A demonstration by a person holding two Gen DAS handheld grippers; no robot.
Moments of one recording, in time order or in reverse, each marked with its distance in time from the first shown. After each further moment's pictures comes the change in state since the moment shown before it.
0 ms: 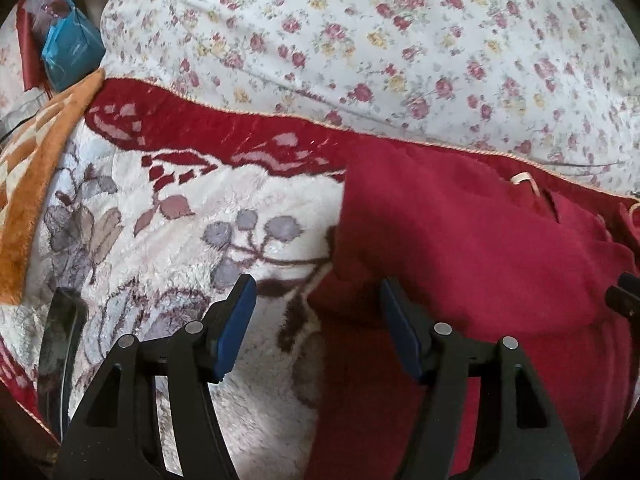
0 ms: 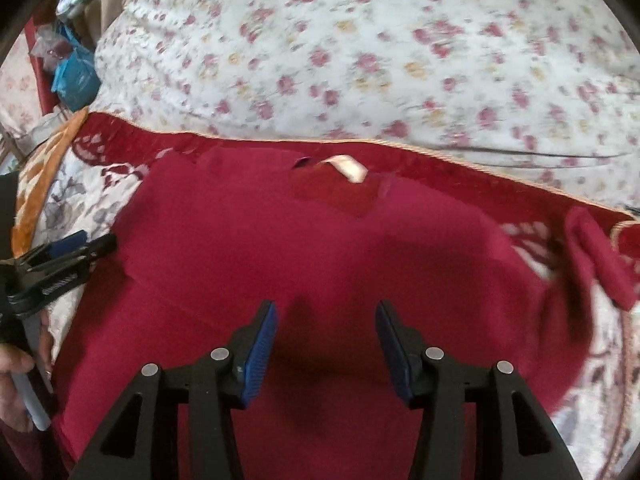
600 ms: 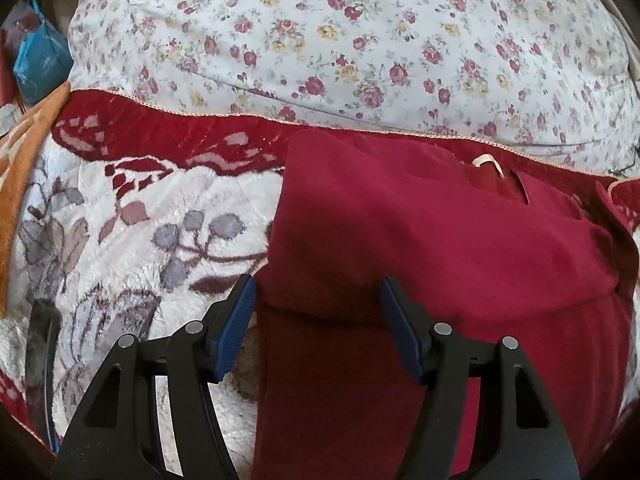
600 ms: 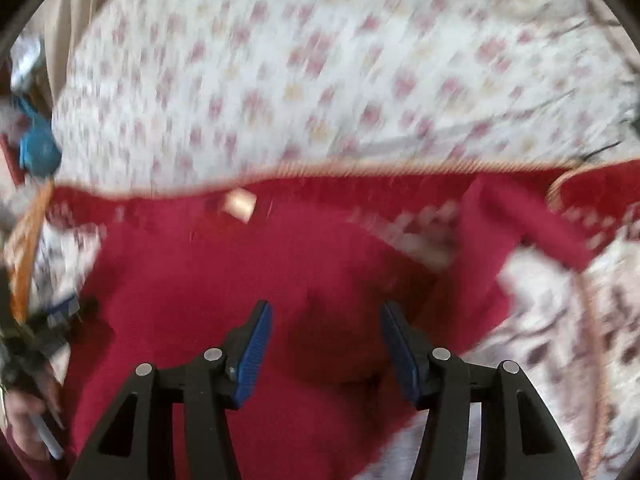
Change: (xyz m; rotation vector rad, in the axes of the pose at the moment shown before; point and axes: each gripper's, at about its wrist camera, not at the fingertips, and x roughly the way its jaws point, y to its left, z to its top) left arm 0.005 -0.027 0.000 0.060 0.023 -0.075; right arm -0.054 -0.100 0.001 0.218 -0.109 -0.050
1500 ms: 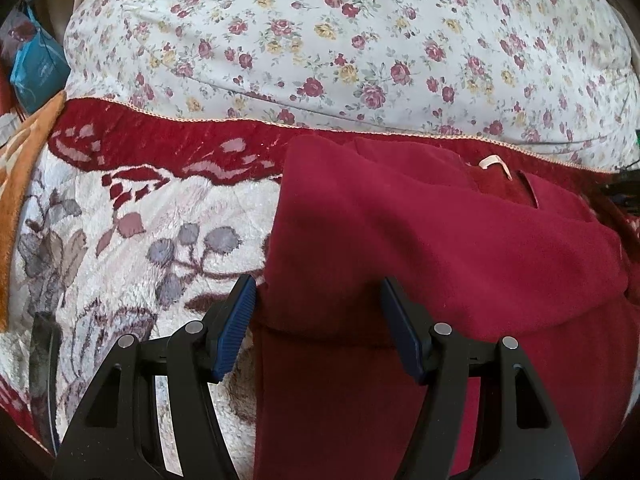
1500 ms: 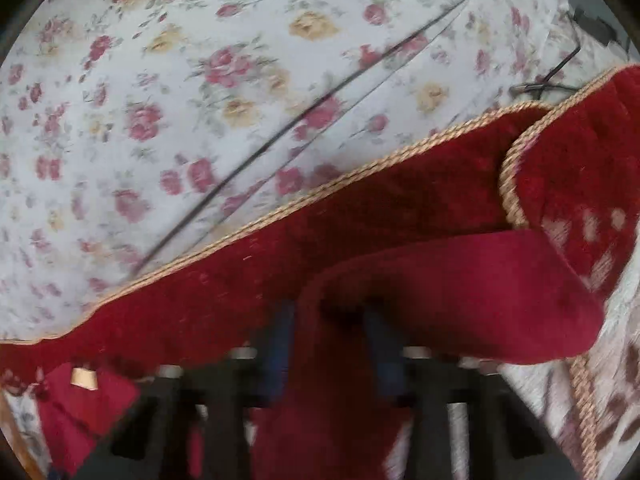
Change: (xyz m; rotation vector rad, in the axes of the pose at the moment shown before) left arm 0.009 0.002 0.008 0.016 0.004 0.009; right arm 0.129 -0.139 0.077 0.366 0.125 -0.190
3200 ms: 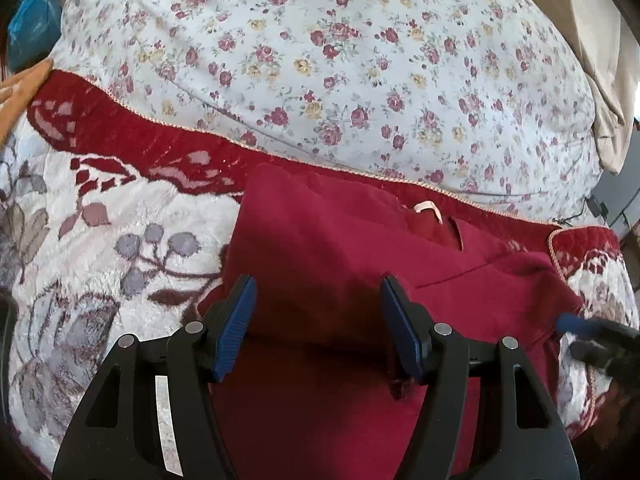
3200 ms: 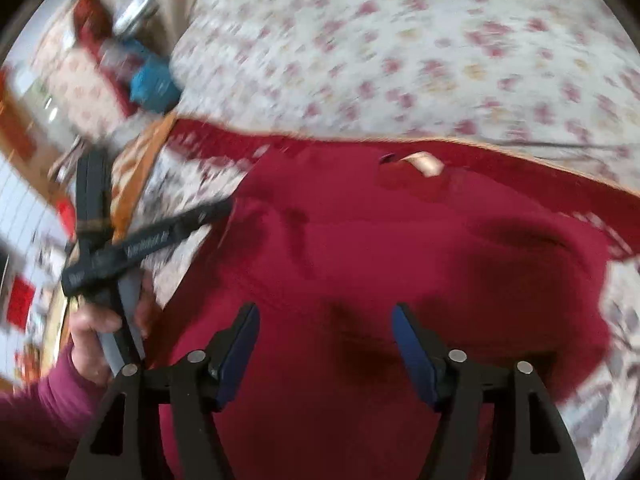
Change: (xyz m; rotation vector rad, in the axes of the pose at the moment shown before) left arm -0.032 0.010 0.000 -0.136 -0.069 -0.253; right arm -0.148 0.143 -0.200 -0.569 0.069 0.564
